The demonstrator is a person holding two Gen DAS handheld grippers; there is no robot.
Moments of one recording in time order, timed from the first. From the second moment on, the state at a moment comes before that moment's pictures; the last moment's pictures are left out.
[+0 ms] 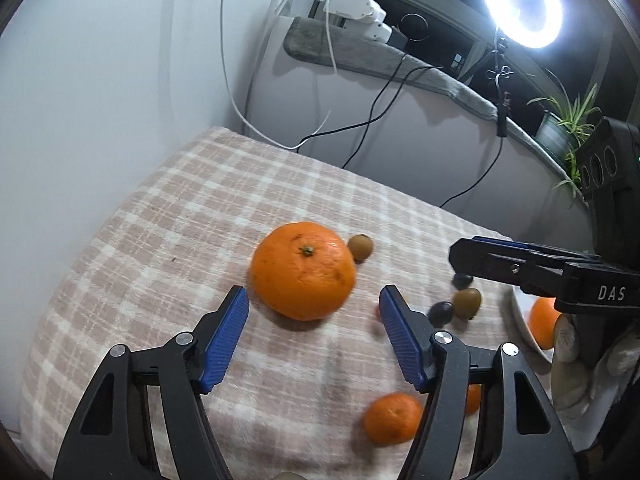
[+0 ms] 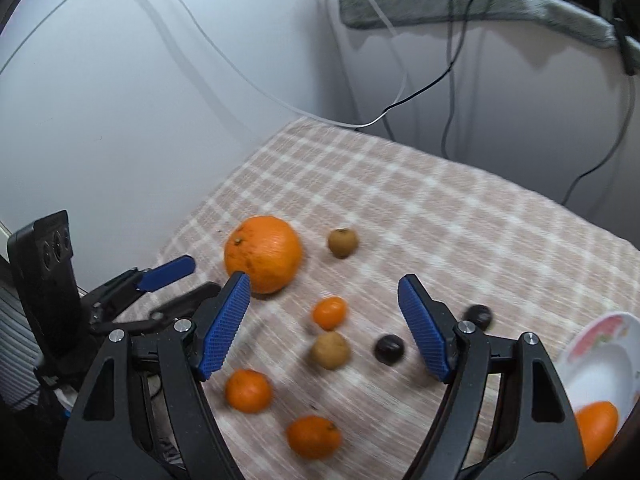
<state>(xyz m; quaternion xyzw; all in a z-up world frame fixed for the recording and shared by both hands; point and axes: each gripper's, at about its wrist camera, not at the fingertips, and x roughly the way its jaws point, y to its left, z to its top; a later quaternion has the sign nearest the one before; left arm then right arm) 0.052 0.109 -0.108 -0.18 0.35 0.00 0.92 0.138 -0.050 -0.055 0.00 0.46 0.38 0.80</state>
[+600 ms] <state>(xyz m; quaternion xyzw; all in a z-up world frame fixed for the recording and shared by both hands) 0.027 0.126 -0.079 -0.03 0.38 0.05 0.92 0.154 0.007 -0.069 0.01 0.48 0.42 0.77</state>
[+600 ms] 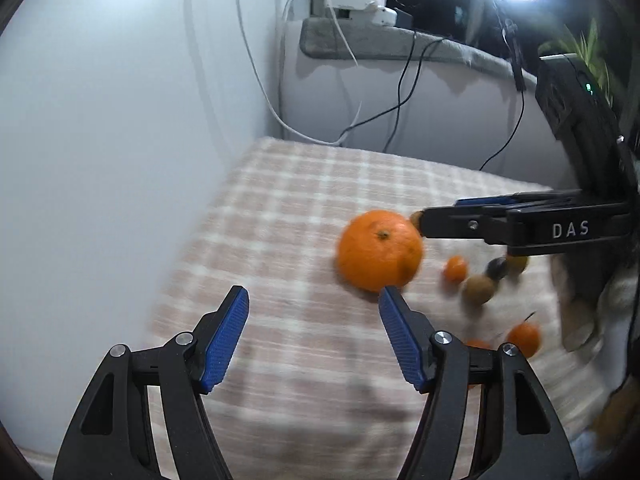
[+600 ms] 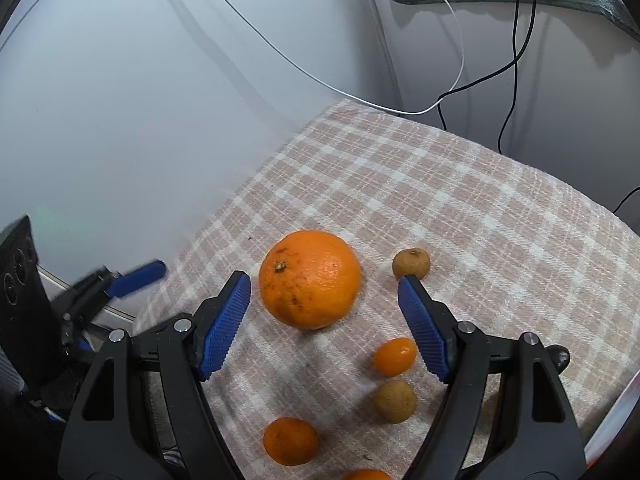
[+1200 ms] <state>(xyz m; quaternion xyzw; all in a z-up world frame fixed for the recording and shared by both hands) 0.065 0.099 -0.122 -0.16 0.37 0.01 0.92 0.169 -0.007 -0.076 0.01 0.49 0.39 0.78</state>
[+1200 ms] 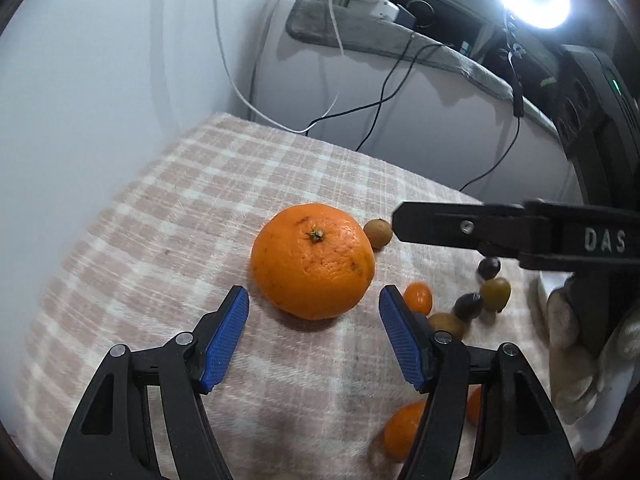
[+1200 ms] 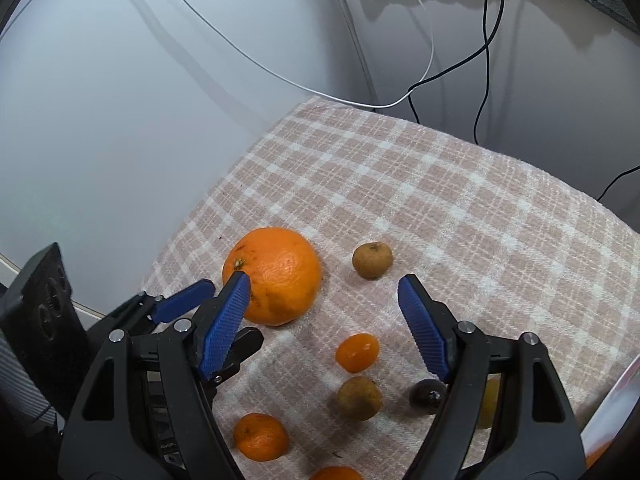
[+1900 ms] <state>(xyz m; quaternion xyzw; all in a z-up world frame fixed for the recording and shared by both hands) 0.082 0.116 -0.134 -0.24 0.37 -0.02 0.90 0.176 0.013 -0.092 0.02 0.52 0.41 0.75</state>
